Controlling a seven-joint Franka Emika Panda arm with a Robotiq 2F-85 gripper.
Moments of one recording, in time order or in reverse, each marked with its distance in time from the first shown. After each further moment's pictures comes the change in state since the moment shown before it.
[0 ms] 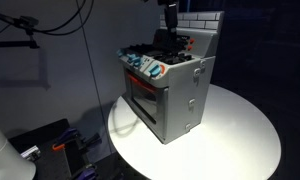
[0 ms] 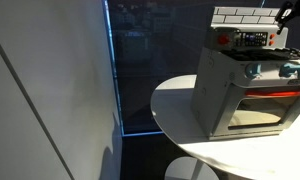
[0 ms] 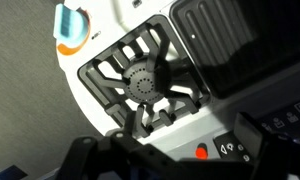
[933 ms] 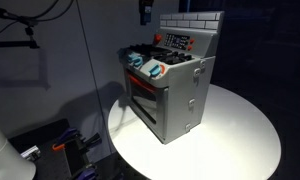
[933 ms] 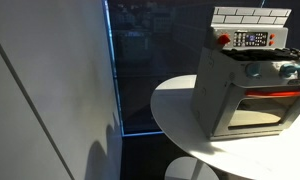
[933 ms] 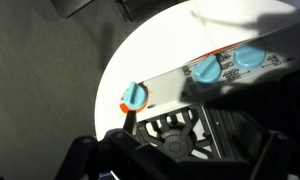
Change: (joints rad) arm 0.001 -0.156 0.028 0.003 0.026 -0.398 -0.200
